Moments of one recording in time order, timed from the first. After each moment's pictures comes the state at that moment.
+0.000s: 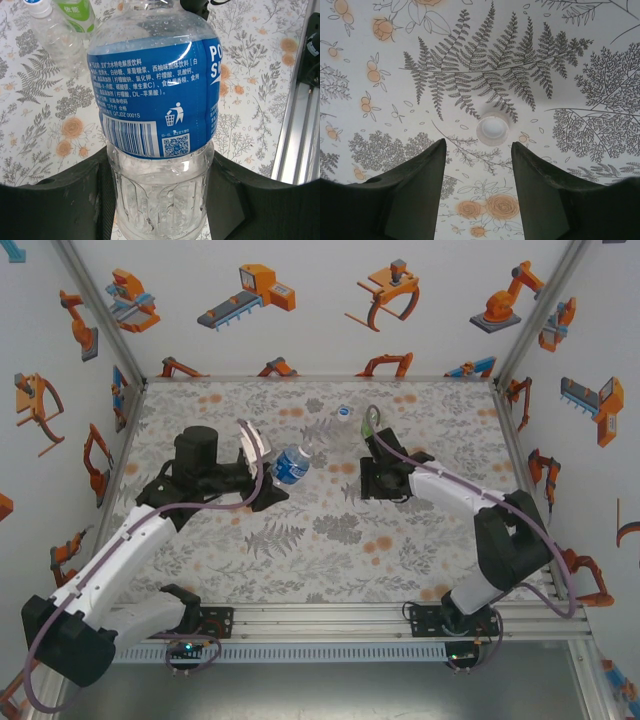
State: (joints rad) left arm -0.51 1.05 0.92 -0.36 0.67 0.34; right arm 0.54 1.60 1.03 -0.50 0.08 0.44
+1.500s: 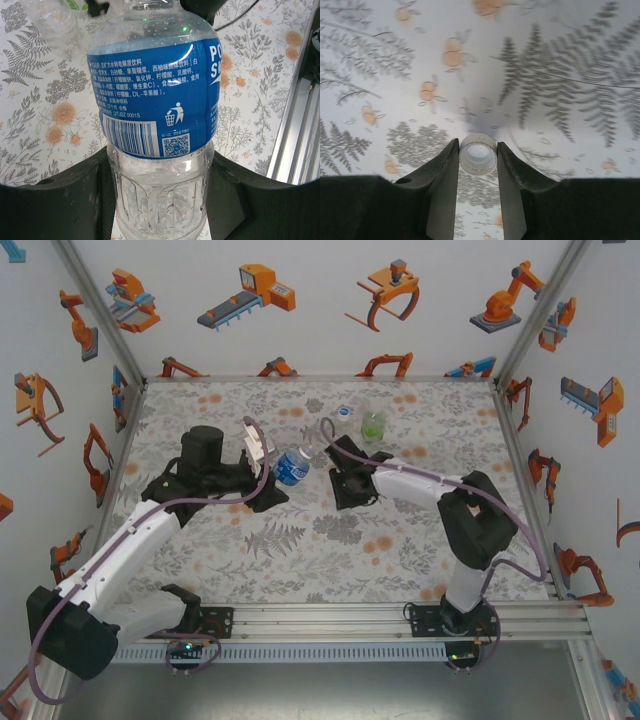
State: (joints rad) left arm -0.51 1.09 0.92 -0.39 0.64 0.32; right arm 0.73 1.80 1.18 -0.53 0.04 0.42
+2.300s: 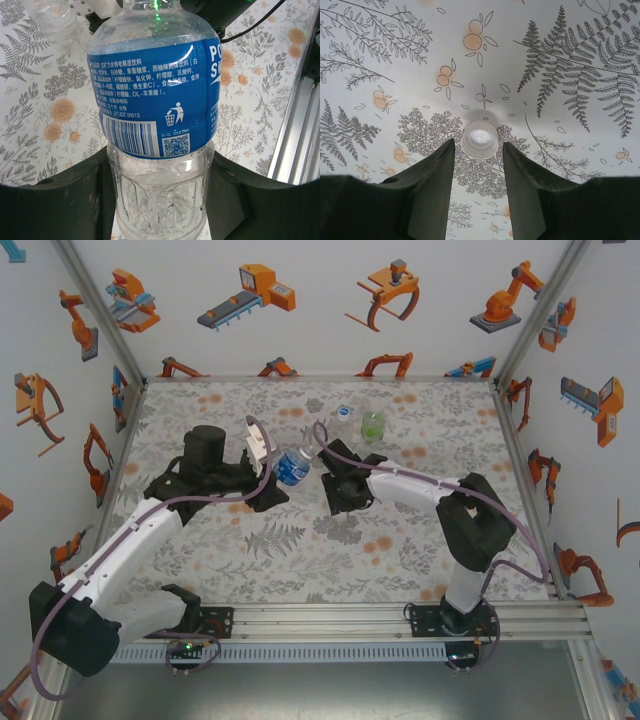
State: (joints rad) left arm -0.51 1.11 0.92 -0.39 0.63 0.32; right arm 0.77 1.79 1.19 -0.57 0.06 0.43
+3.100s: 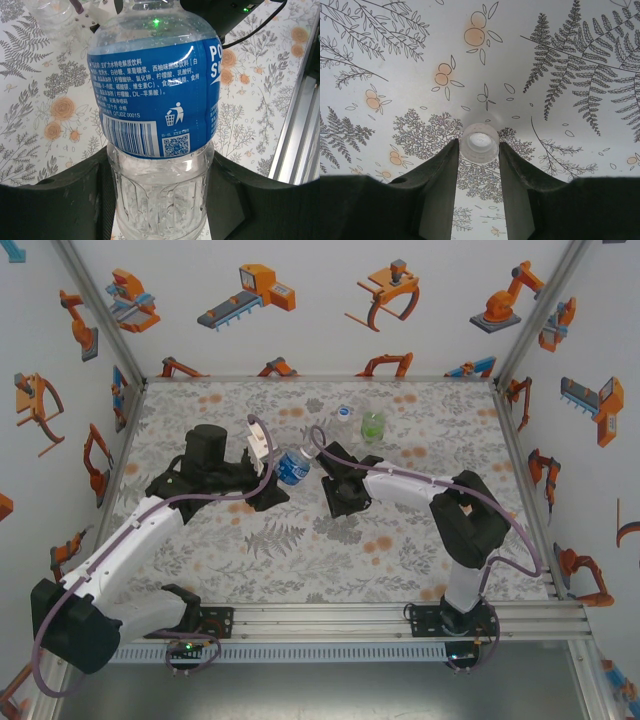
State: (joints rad) left arm -0.51 1.12 0.93 -0.40 0.63 0.32; right arm 0.78 1.82 1.19 -0.57 0.05 0.43
